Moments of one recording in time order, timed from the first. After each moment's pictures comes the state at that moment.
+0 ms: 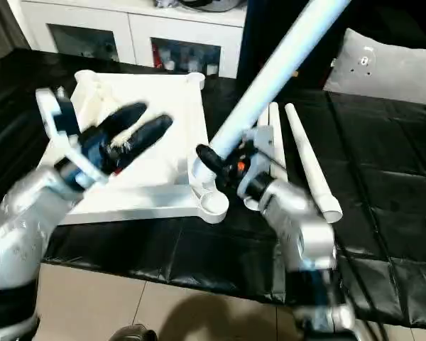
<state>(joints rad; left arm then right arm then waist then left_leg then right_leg) -0.31 0.20 0.09 -0.32 -0.53 0.49 -0.48 -0.37 -0.12 0.00 0.04 0.32 0.39 0.51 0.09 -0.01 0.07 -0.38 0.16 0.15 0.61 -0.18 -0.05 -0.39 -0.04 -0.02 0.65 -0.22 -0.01</state>
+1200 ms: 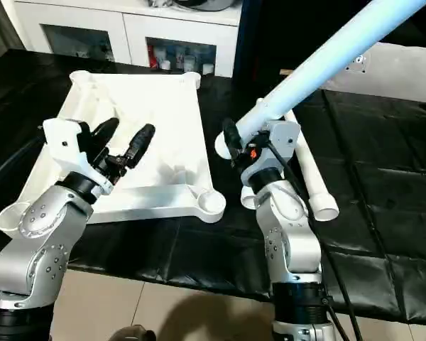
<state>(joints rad) -0.23 0.13 0.04 -0.30 -0.29 0.37 -0.24 -0.34 0.03 -0.05 -0.01 0.26 0.22 0.22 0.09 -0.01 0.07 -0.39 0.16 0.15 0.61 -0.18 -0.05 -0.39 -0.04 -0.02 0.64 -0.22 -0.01</state>
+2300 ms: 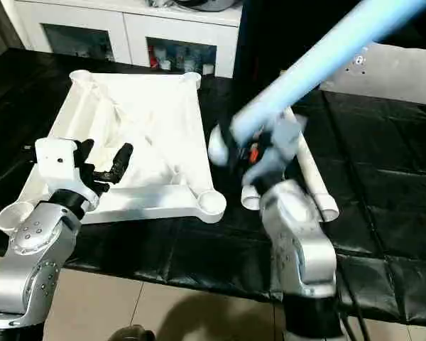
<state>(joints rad) -0.13 0.15 0.05 -0.34 -0.16 0.41 -0.11 -0.26 -0.05 -0.03 -0.17 0.32 0.39 0.26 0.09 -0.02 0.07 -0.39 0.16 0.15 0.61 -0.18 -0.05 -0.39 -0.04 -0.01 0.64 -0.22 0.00</state>
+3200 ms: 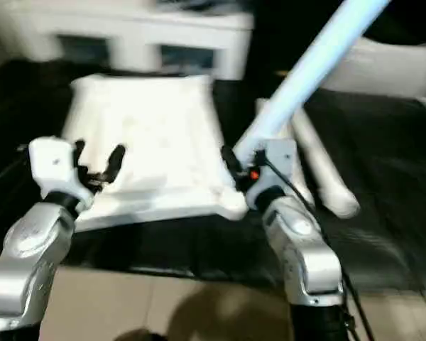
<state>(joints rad) -0.16 0.17 0.03 -0.32 -0.10 0.41 -0.10 -0.23 -0.08 -0.03 -0.17 0.27 0.46 0.20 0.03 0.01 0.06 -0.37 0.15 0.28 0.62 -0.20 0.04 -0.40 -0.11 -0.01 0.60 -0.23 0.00</state>
